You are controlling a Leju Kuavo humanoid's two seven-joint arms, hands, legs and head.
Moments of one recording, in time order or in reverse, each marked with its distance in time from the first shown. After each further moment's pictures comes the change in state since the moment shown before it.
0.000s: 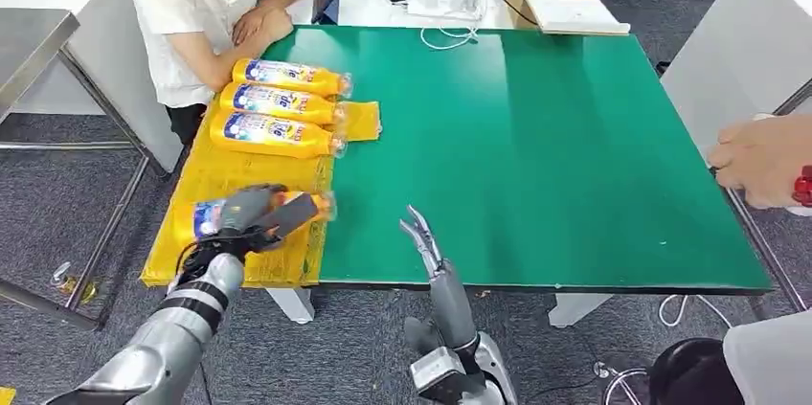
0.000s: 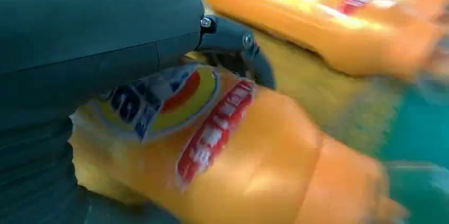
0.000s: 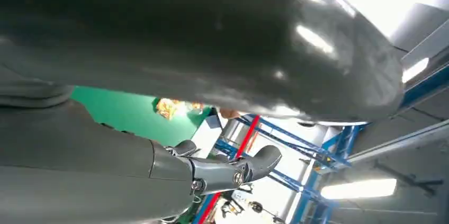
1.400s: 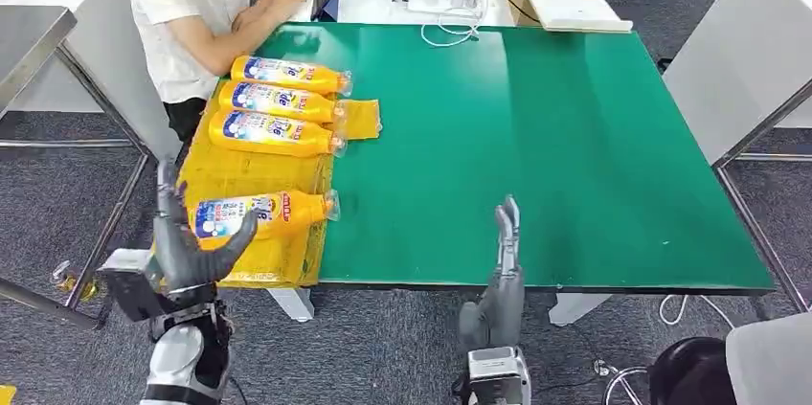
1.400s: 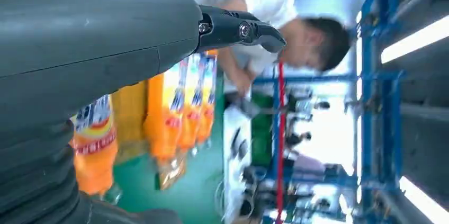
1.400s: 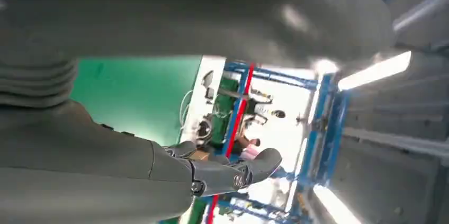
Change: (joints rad) left arm 0.581 -0.087 -0.036 -0.969 1.008 0.193 -0.451; right arm 0.080 -0.006 -0.026 -0.153 -0.231 -0.316 -0.020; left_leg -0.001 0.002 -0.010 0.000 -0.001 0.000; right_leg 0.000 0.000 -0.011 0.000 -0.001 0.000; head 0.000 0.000
